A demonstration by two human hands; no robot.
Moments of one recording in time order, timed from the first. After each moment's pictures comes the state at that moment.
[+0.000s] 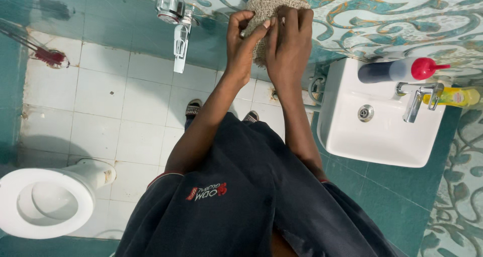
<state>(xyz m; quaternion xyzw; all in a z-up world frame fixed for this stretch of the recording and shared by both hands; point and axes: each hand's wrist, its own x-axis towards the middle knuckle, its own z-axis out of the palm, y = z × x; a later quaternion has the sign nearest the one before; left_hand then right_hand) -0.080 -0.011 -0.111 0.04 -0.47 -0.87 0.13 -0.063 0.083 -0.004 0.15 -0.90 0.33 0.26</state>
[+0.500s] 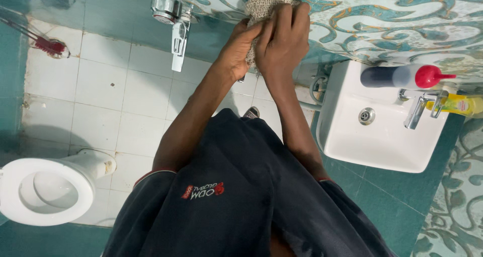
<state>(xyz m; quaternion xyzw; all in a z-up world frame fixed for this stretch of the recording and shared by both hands) -0.099 -0.033 -0.093 0.12 -0.44 -0.87 -0.18 -0.084 0.067 -0.022 0.13 -0.89 0.28 0.33</state>
